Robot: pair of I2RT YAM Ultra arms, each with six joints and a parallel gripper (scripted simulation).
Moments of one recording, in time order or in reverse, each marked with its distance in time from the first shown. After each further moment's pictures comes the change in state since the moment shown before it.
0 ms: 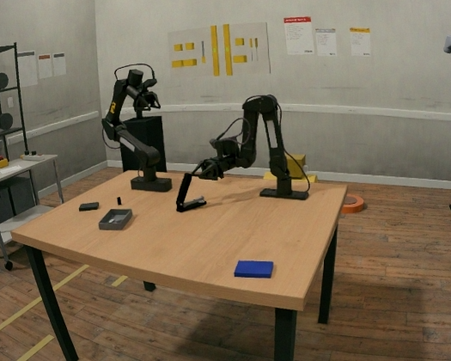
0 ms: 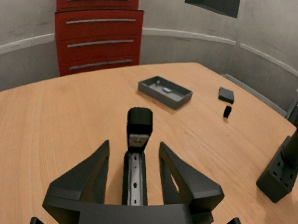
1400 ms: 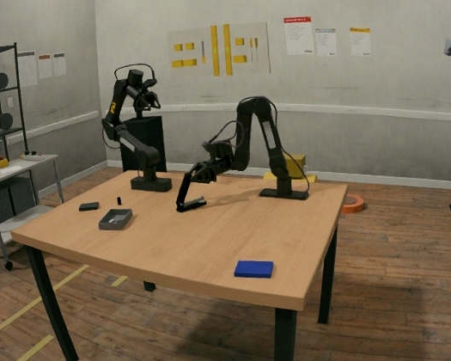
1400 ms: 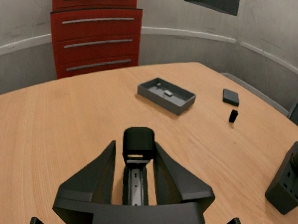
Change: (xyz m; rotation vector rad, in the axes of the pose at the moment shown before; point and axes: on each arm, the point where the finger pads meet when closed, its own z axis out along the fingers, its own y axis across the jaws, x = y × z) left arm 0.002 0.000 0.036 0.008 0.005 0.011; right arm 0.000 0.000 0.000 0.000 0.000 0.000
